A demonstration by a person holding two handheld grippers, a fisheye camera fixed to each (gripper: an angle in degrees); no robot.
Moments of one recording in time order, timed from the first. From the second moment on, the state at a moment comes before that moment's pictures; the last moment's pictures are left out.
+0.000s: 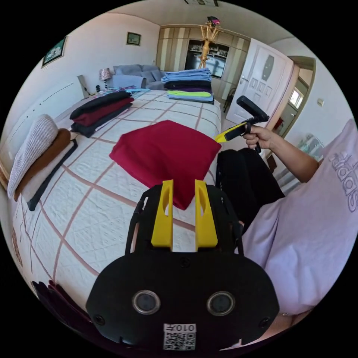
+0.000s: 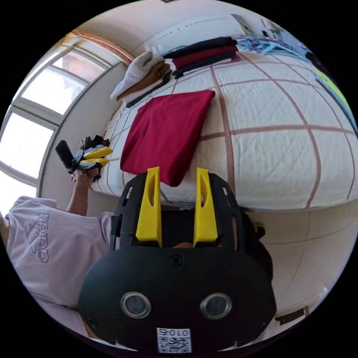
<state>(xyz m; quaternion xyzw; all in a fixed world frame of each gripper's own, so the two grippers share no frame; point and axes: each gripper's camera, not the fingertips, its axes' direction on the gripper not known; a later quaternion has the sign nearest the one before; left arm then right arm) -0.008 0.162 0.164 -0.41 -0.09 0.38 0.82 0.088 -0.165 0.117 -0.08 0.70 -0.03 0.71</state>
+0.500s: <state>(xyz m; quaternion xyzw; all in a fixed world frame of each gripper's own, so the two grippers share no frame) -0.058 0.147 0.115 -0.40 -0.14 0.25 0.87 0.094 -0.190 0.031 -0.07 0.60 0.00 0.80</state>
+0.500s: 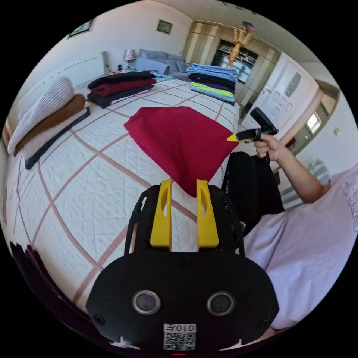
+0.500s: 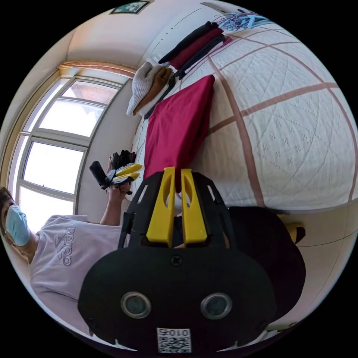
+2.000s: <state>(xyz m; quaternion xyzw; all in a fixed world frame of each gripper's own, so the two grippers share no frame) -0.195 0.093 0.096 -0.34 0.08 -0.11 0.93 0.052 -0.245 -0.033 -0.06 0.55 0.02 0.83</state>
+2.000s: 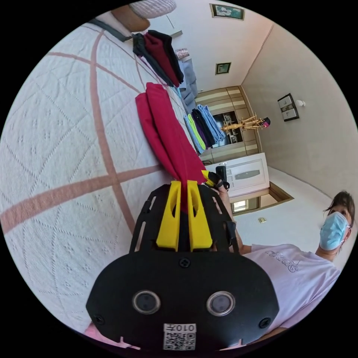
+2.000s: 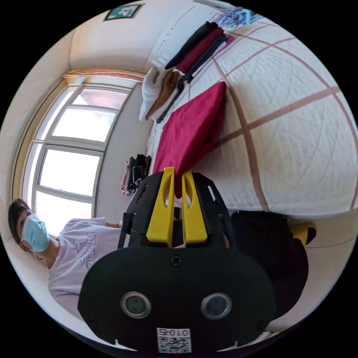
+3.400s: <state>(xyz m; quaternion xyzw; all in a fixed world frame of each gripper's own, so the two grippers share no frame) -0.065 -0.064 0.202 -0.31 0.19 0.10 0.93 -0.111 -0.310 0.151 -0.16 0.55 -0.16 0.80</state>
